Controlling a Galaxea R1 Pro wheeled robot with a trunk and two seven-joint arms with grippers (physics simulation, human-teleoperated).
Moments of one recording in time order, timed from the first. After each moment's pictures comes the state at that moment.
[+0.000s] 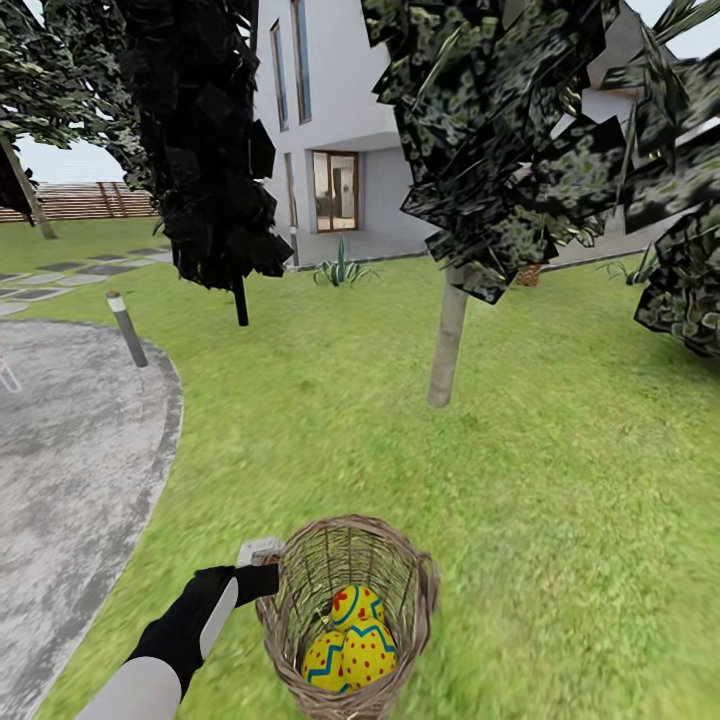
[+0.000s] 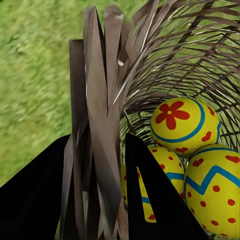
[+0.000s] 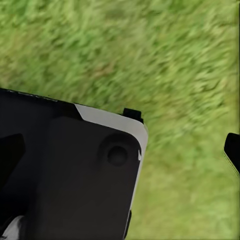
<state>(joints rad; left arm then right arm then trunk) -0.56 -0.03 0.05 -0.64 0.12 0.50 -0.08 -0.28 -0.06 -0.12 0.04 0.30 -0.21 0.13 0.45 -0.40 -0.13</state>
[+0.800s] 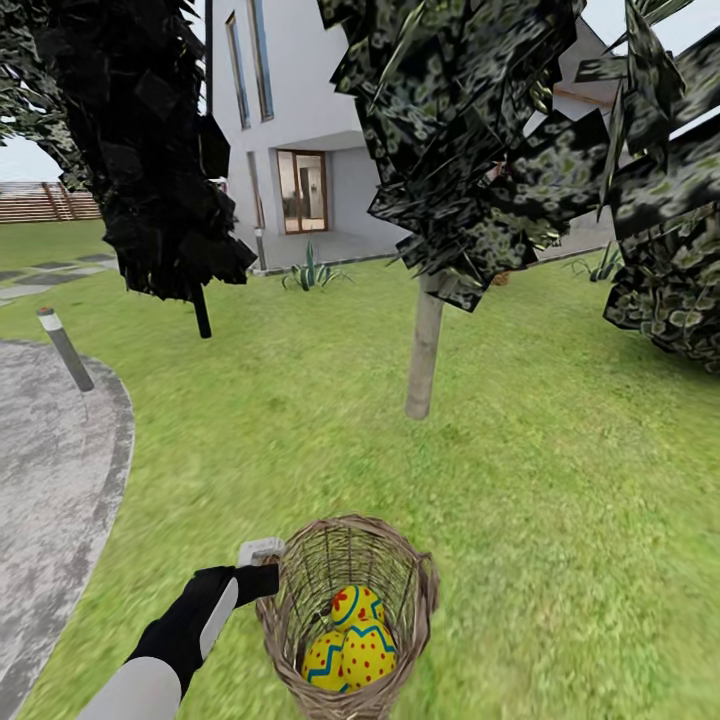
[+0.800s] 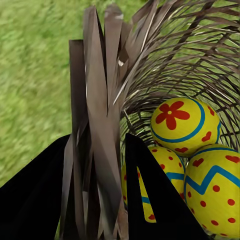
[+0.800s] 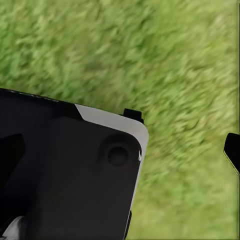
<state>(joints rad) -0.56 -0.03 0.05 -0.64 0.12 0.50 -0.08 -0.28 -0.06 -0.12 0.04 0.30 -0.21 0.13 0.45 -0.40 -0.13</state>
